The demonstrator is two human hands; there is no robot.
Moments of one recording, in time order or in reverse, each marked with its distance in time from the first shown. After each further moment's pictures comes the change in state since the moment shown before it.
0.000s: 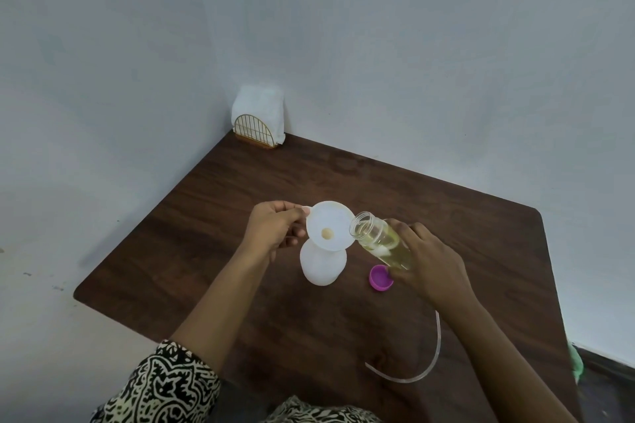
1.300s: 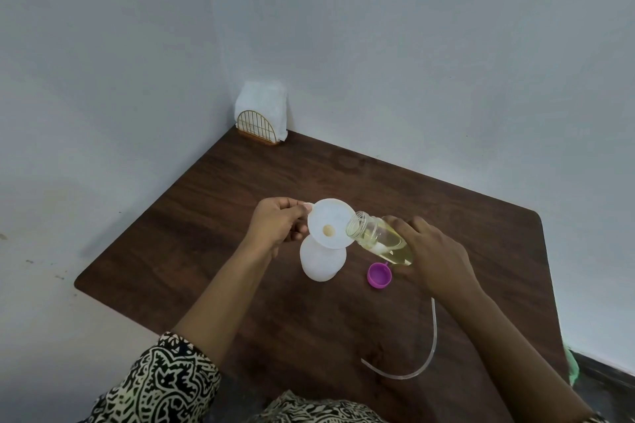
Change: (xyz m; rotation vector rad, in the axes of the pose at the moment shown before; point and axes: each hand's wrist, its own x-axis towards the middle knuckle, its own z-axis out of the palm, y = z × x) left_hand 0.002 -0.005 0.004 0.014 -0.017 0.034; right_hand 0.002 0.000 -0.016 -0.167 -0.062 -0.039
